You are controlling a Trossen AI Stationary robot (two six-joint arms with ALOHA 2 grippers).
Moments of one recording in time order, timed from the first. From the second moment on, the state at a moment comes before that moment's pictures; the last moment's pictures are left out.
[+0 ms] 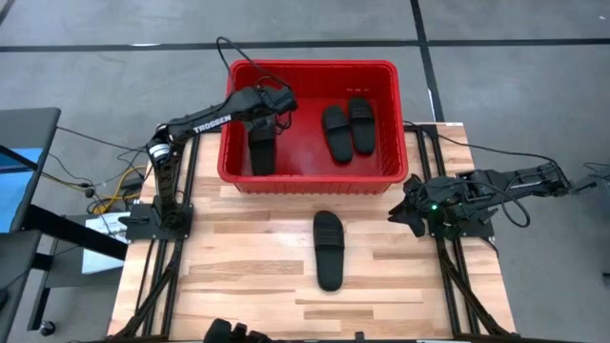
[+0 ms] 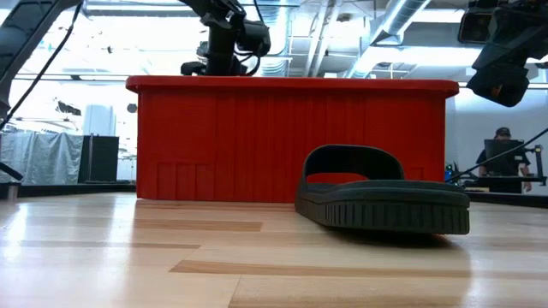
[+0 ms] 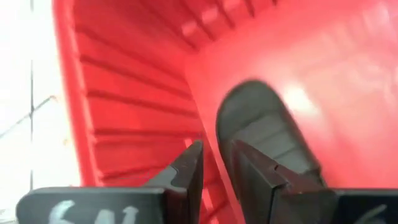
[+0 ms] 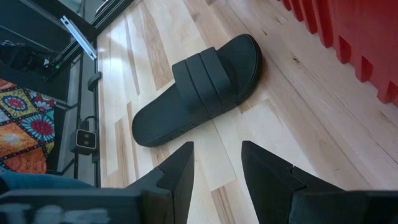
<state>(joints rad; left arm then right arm) 0.54 1.91 1.84 -1.23 -0.71 -0.48 0.18 0.52 0.54 -0.67 -0.01 0.70</state>
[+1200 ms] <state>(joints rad) 0.24 1.40 1.84 -0.76 -0.74 -0.07 0.17 0.53 0.54 -0.54 0.11 0.73</state>
